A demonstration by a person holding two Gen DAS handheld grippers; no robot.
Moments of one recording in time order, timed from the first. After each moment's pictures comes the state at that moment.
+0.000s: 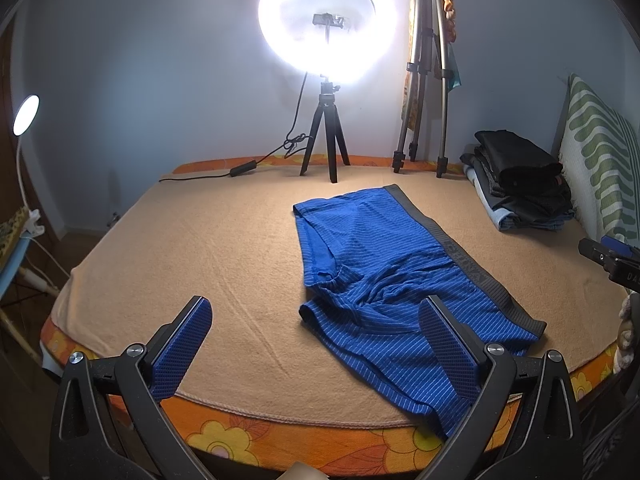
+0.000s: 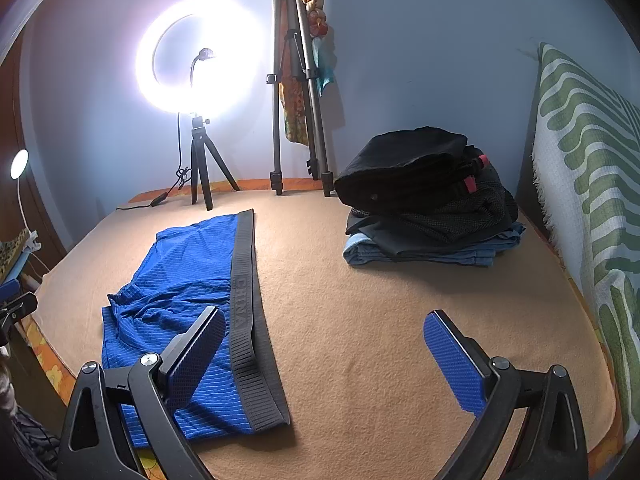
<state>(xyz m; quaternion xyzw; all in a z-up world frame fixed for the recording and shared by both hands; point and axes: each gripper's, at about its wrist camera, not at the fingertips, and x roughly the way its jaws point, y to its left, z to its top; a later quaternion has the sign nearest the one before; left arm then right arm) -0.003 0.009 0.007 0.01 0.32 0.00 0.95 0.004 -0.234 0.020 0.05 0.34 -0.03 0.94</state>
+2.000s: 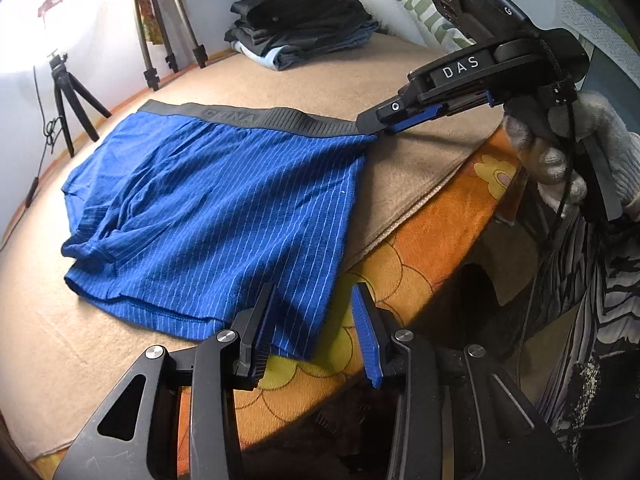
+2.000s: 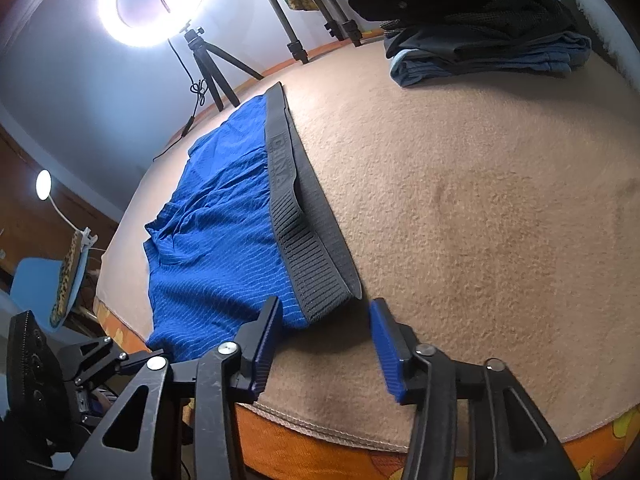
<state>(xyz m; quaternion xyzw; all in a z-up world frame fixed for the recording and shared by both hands) -0.034 -0.109 -0.088 0.20 0.43 -0.32 0.82 0.010 -0.224 -0.076 0.24 0.49 0.09 0.83</state>
